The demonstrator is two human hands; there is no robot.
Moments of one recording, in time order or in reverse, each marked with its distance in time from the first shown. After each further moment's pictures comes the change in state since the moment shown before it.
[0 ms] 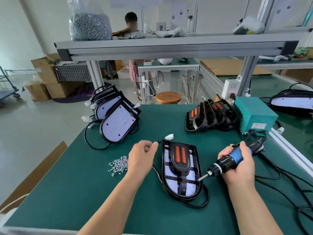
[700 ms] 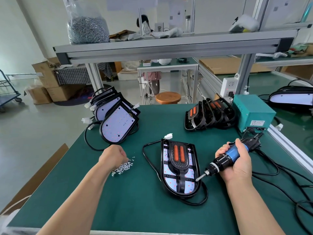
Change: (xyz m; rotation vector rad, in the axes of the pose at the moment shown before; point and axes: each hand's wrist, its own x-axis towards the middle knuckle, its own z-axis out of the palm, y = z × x) left_hand 0.050 -0.034 -0.074 0.538 -0.150 -0.152; right_hand 0.005 0.003 -0.003 -0.058 -0.041 0.037
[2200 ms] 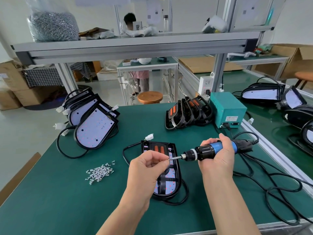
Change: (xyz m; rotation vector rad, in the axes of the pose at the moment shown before) left_hand -0.138 0.106 0.058 -1.074 -0.178 0.343; right_hand -0.054 -0.010 0.051 0.159 0.242 -0.127
